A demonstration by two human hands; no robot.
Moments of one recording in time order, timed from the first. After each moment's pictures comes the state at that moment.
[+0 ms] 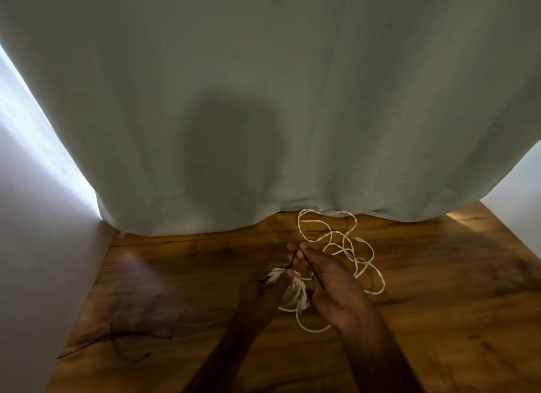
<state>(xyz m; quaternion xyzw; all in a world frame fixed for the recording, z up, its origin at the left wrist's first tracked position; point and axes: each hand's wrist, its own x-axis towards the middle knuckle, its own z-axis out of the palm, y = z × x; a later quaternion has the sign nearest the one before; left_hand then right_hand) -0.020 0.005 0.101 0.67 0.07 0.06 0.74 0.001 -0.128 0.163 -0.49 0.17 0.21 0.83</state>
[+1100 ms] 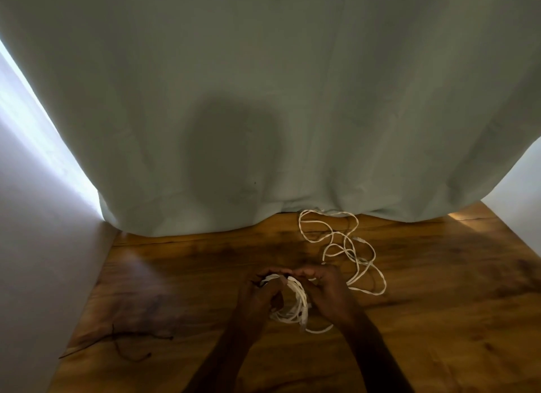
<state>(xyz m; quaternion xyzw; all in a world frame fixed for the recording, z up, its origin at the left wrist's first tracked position) -0.027 0.012 0.104 0.57 0.05 0.00 0.82 0.012 -0.152 0.095 -0.83 -0.18 0.04 0.53</state>
